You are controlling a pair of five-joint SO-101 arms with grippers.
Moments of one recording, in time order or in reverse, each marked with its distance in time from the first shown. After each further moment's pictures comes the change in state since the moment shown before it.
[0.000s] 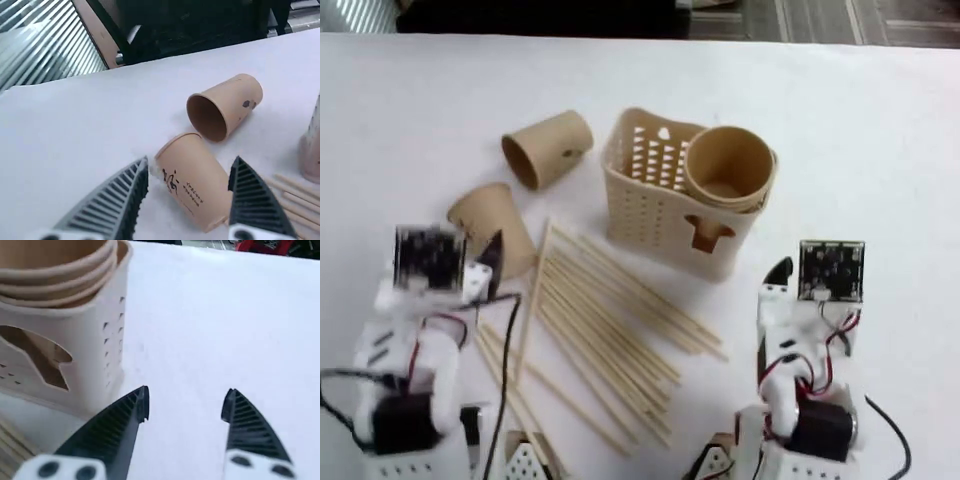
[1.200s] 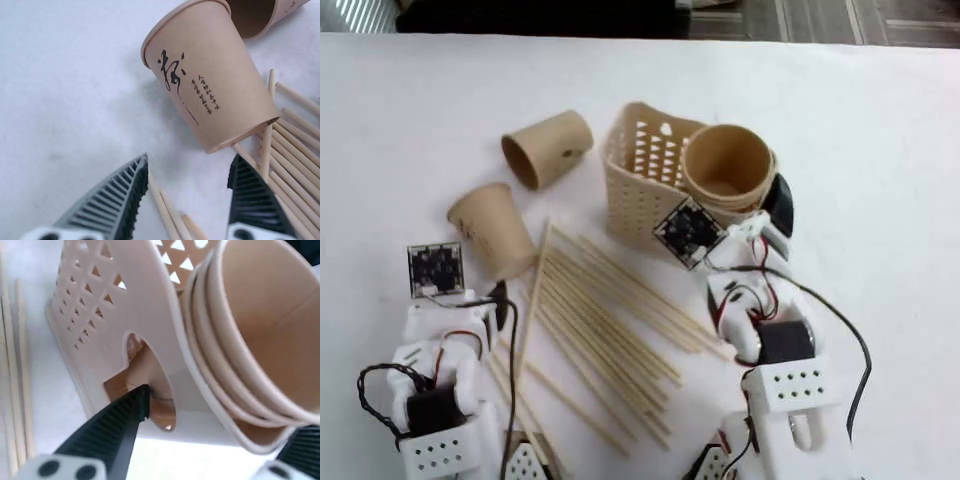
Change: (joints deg) left arm -8.1 -18.0 32.5 1.8 7.6; right arm -19.4 32.8 -5.5 -23.5 31.6
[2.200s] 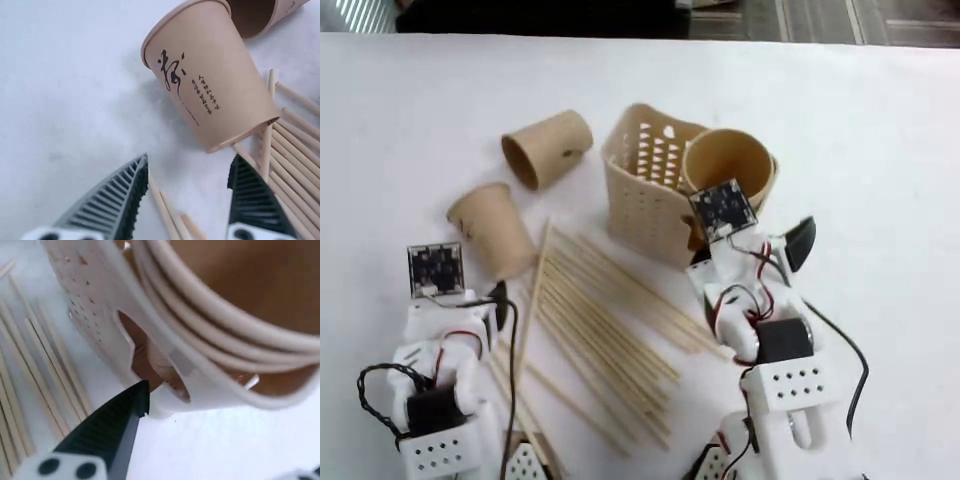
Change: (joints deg) left arm 0.0 0.0 0.0 0.0 0.0; right arm -2.1 0.8 -2.0 7.4 -25.4
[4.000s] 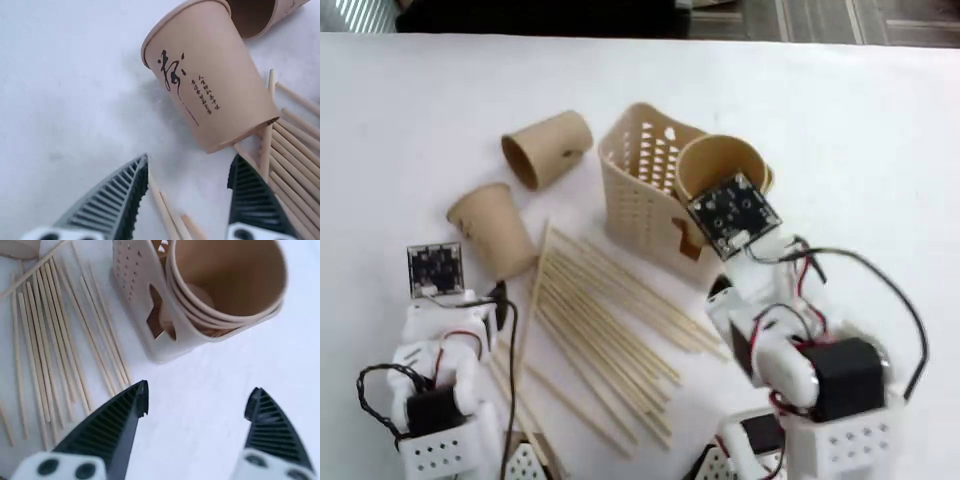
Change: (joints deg) left arm 0.0 0.0 0.0 0.0 0.0; right arm -3.3 1.1 -39.7 50.4 4.9
